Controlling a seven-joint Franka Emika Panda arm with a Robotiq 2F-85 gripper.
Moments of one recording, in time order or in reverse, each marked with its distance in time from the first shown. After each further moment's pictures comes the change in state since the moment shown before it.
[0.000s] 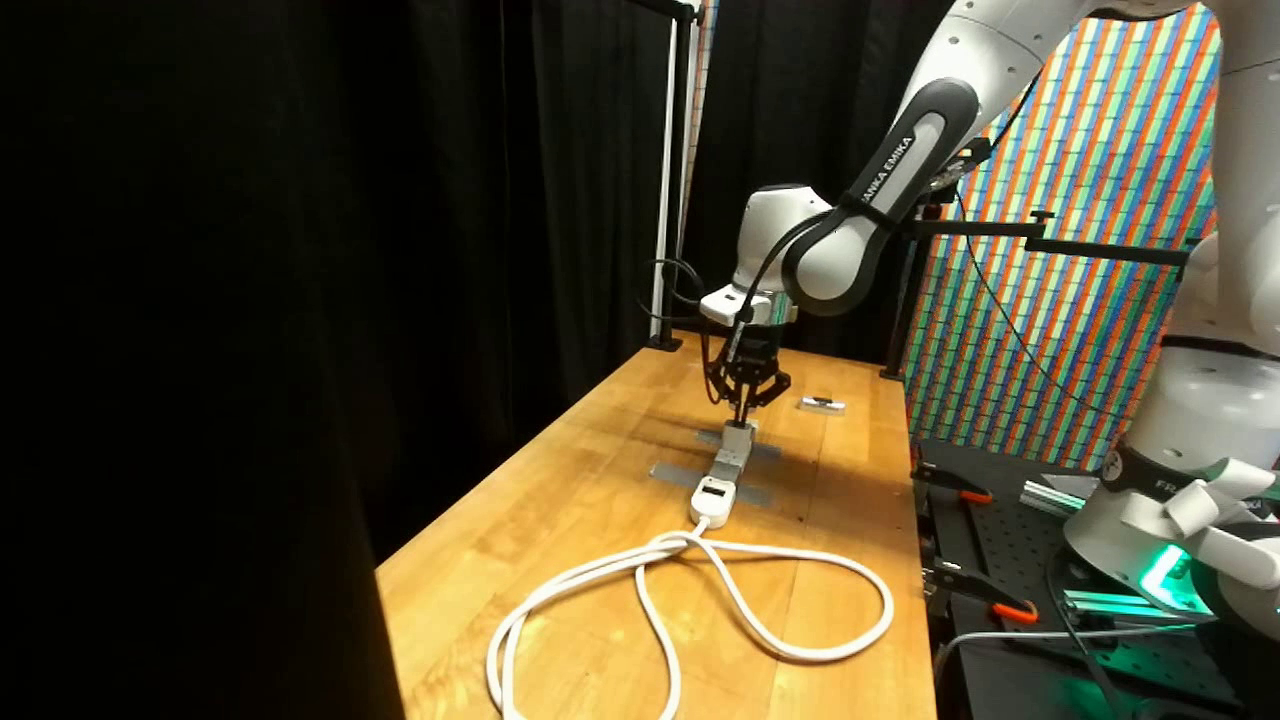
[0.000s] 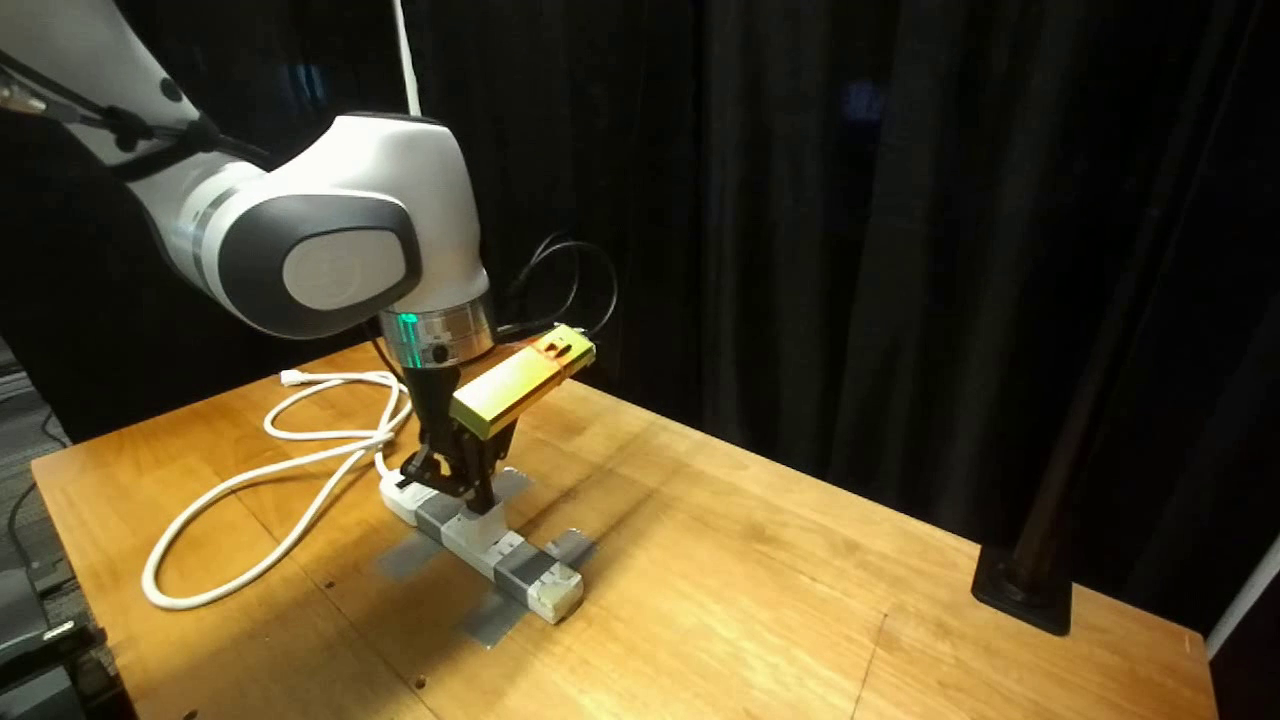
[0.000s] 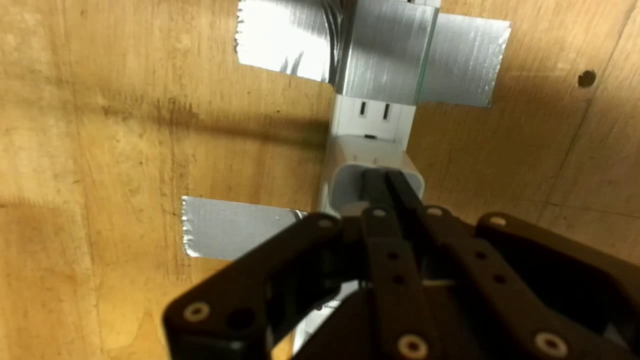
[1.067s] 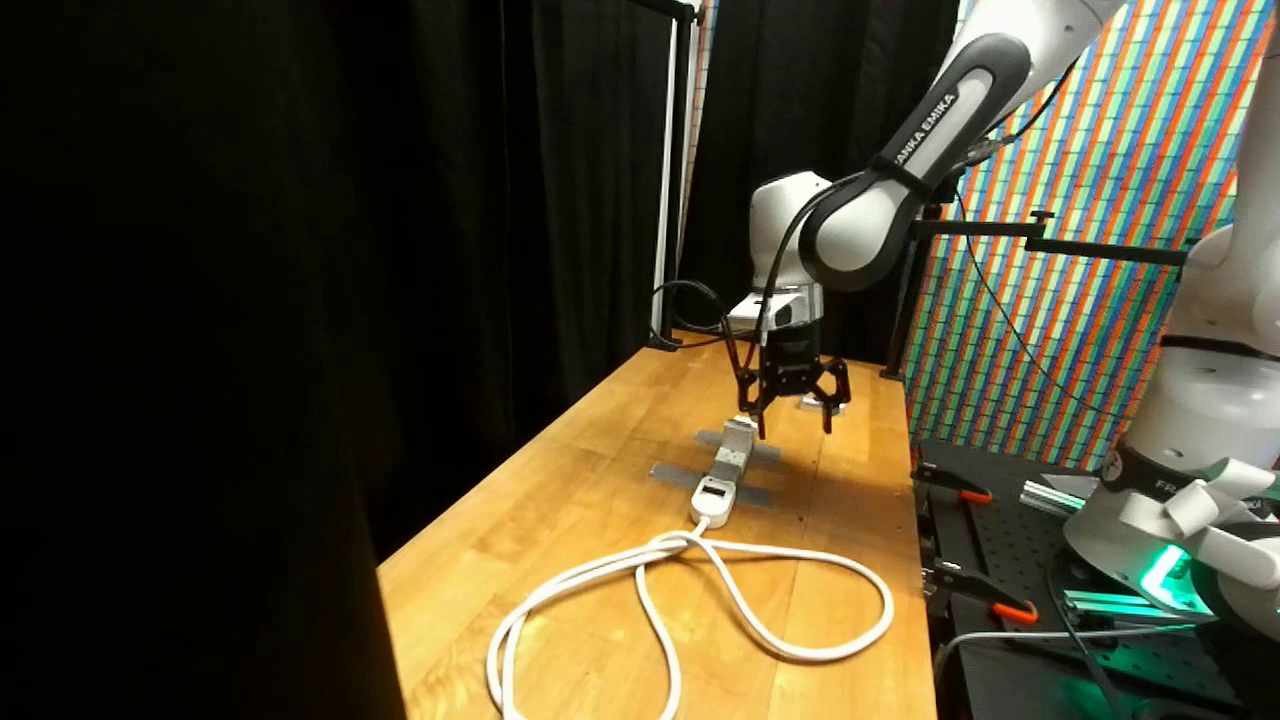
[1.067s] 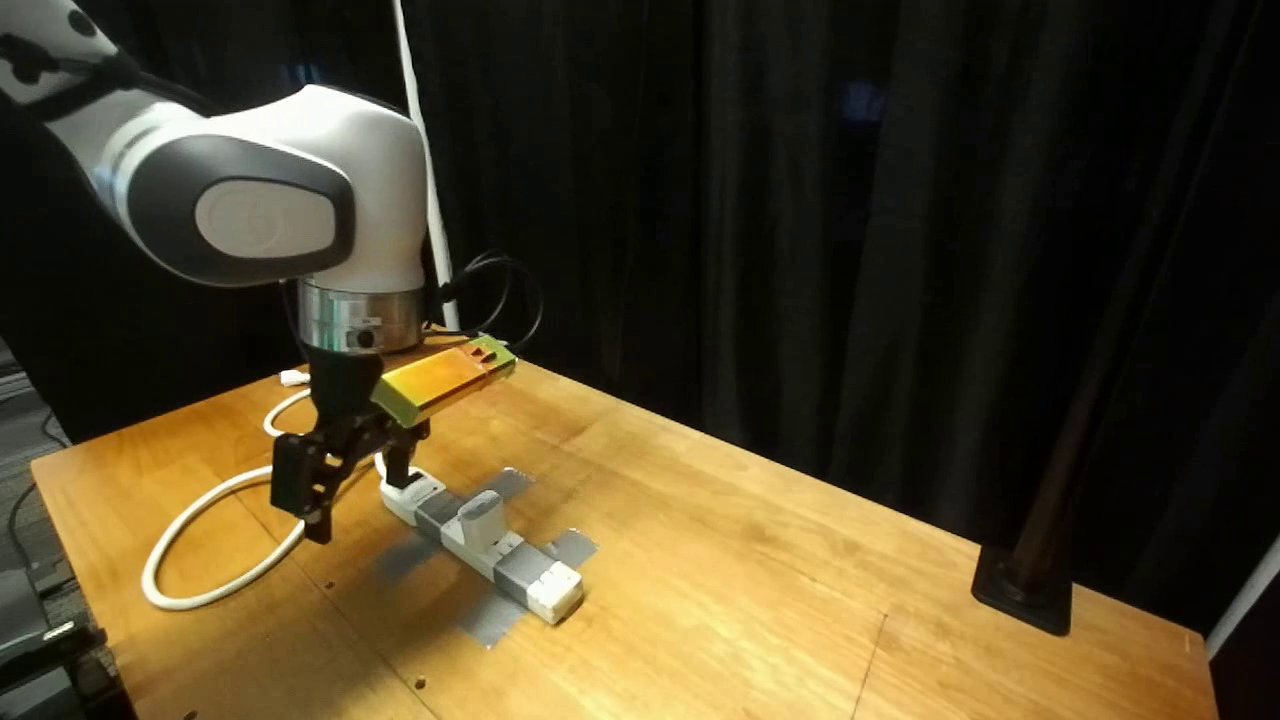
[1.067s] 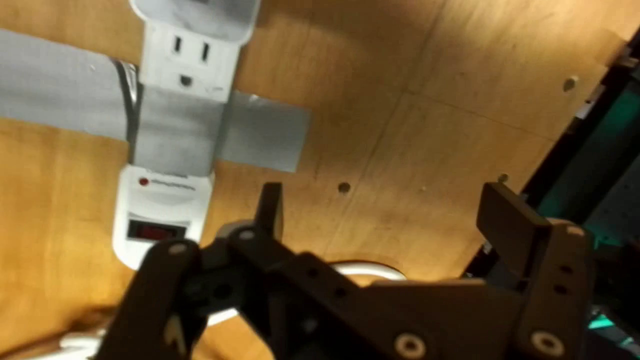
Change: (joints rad) arm 0.014 -0.142 0.069 -0.078 0.127 -0.320 -0.215
